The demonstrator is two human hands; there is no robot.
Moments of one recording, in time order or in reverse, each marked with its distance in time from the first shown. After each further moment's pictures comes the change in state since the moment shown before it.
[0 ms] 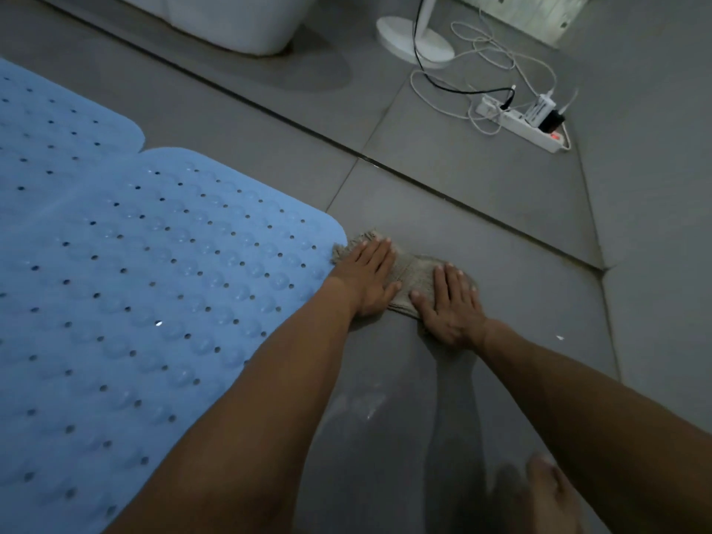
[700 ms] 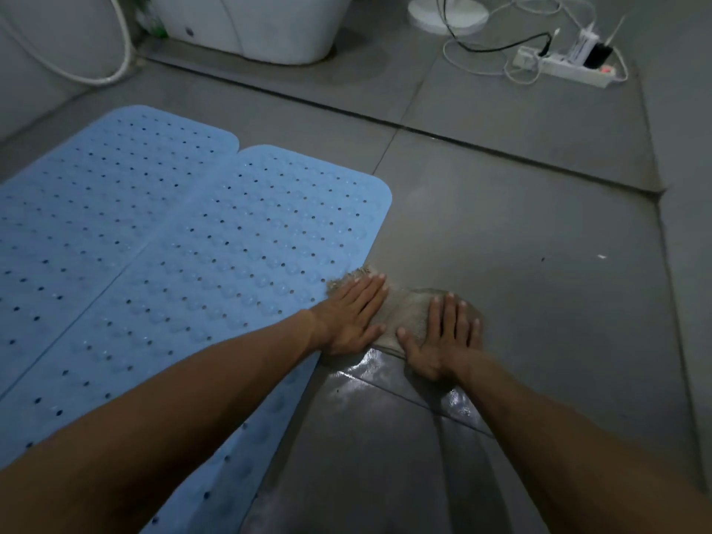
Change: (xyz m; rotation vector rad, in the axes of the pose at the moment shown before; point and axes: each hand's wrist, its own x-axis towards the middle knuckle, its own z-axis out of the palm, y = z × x) left_hand -0.226 0.022 0.026 0.159 -0.143 0.102; right_hand -0.200 -0.072 0.069 0.023 -0.269 -0.003
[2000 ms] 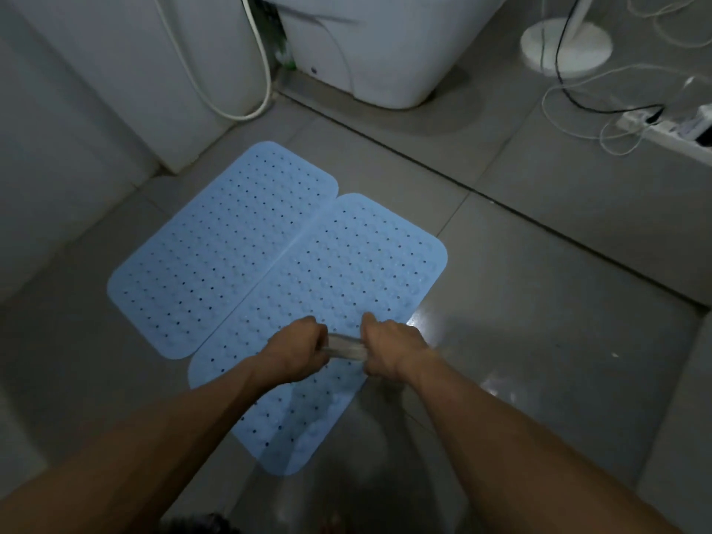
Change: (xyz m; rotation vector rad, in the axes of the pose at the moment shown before) left_hand -0.177 -0.038 -0.245 -0.528 -0.156 -0.721; right_hand -0.132 -0.135 -0.244 -0.182 -0.184 -0.700
